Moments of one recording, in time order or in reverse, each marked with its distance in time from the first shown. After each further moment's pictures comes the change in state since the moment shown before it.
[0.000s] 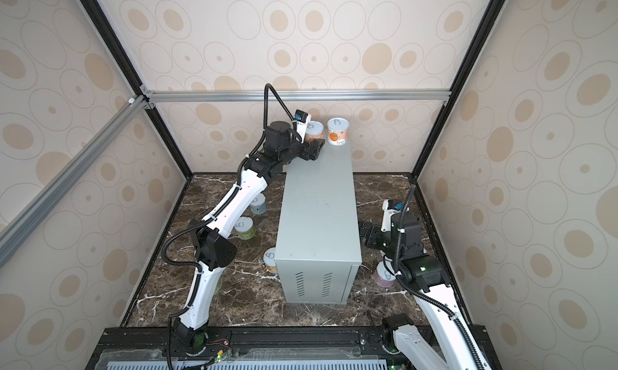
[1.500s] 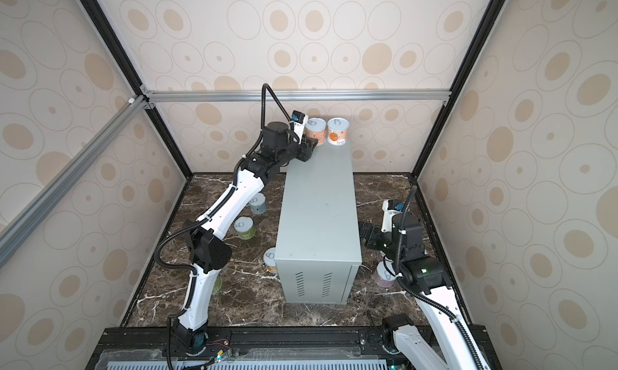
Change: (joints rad) left arm 0.002 -0.069 -0.095 0.000 -0.017 -0.013; right arm 0.000 -0.014 0.000 0.000 -0.019 0.000
